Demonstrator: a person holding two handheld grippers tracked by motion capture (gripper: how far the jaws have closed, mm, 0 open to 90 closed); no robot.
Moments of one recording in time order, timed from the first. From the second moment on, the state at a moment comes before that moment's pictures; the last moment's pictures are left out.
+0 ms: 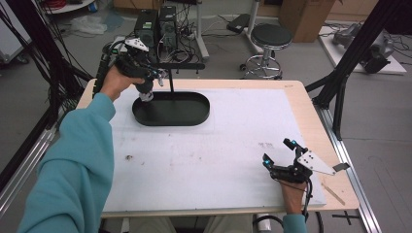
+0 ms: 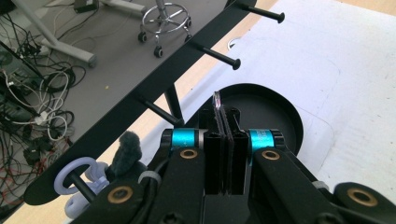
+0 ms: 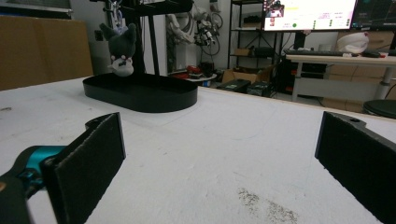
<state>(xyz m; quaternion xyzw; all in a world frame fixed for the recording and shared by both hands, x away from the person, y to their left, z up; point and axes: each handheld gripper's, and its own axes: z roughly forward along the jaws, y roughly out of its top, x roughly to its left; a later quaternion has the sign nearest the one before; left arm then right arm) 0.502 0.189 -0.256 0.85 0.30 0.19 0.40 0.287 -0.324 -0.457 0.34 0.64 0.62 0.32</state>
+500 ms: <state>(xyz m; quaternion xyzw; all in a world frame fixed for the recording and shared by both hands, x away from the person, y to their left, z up) 0.513 0.191 -0.266 0.85 0.32 0.20 0.38 0.287 -0.323 -0.457 0.34 0.64 0.62 0.31</state>
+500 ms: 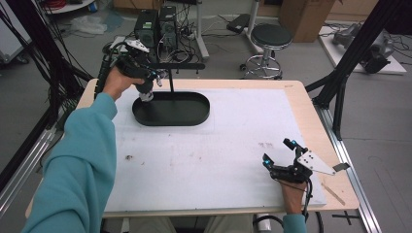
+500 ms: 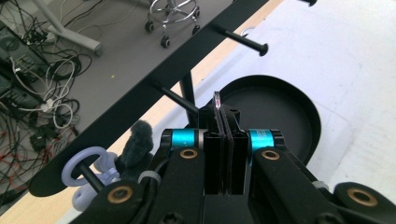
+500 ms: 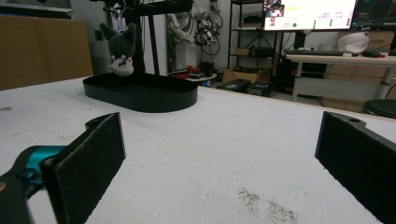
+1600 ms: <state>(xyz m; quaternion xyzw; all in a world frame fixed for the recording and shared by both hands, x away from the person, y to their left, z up) 0.532 0.194 -0.271 0.84 0.33 0.23 0.38 0.287 -0.323 -0.457 0.34 0.64 0.62 0.31</state>
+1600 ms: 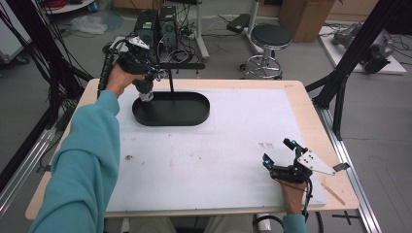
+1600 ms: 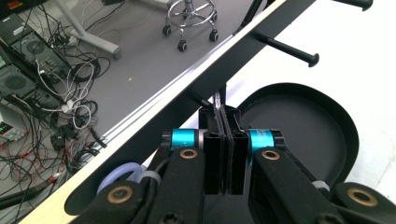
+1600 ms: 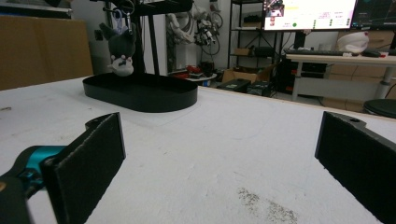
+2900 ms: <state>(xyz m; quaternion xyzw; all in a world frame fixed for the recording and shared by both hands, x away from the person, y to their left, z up) 0.390 0.259 -0.307 0.69 0.25 0.32 0.59 0.287 -0.324 -0.457 0.34 0.64 0.62 0.32</state>
